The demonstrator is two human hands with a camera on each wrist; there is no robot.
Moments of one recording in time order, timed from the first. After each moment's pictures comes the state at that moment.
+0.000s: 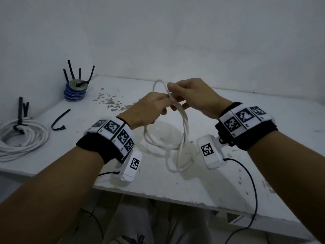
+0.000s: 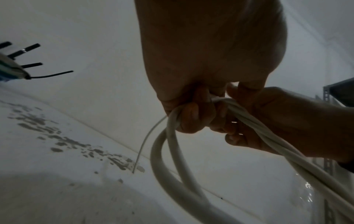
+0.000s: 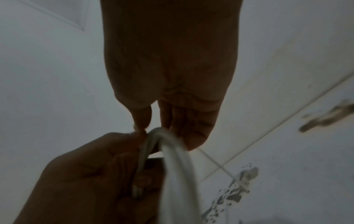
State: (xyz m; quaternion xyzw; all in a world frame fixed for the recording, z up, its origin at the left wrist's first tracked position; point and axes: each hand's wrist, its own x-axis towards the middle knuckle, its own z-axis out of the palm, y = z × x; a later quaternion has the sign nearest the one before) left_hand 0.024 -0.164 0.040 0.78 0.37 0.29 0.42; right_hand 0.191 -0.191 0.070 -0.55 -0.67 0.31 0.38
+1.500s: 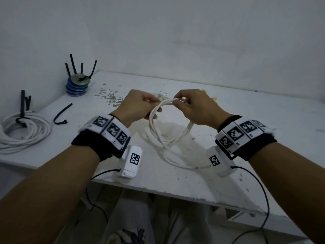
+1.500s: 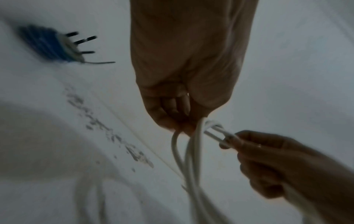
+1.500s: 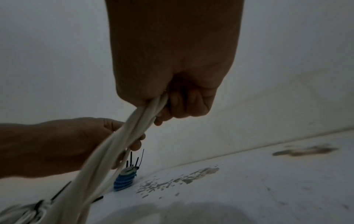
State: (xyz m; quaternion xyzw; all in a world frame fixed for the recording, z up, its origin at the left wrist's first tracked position) left_hand 0.003 -0.150 0.020 0.67 0.48 0.36 0.43; right_hand 0.198 -0.195 0.034 -0.60 -0.75 0.08 0.28
